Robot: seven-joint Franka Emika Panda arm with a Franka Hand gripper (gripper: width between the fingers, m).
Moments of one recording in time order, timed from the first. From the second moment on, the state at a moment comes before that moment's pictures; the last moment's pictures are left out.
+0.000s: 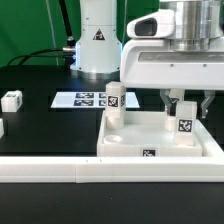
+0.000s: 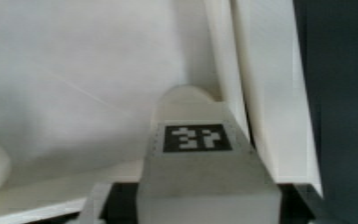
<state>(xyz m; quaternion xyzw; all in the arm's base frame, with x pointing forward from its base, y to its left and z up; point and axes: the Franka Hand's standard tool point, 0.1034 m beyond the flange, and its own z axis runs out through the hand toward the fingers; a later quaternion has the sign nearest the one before) 0.603 0.107 0.073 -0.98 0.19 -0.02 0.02</state>
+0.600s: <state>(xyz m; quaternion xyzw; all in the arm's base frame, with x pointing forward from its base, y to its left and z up) 0.600 0.095 0.074 -0.95 0.31 -0.02 0.00</state>
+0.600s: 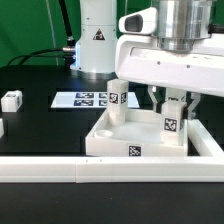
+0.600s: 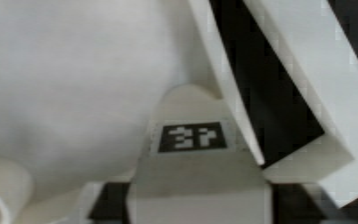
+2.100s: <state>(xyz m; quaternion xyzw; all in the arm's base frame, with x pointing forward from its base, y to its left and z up) 0.590 0.006 0.134 -0.99 0.16 -0.03 0.01</state>
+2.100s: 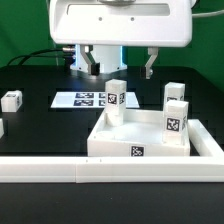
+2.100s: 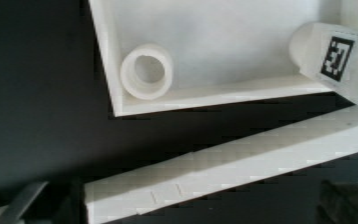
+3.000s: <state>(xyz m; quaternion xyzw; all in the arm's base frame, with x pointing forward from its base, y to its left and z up) 0.553 -0.090 0.101 -0.99 0.11 -0.03 -0.02</state>
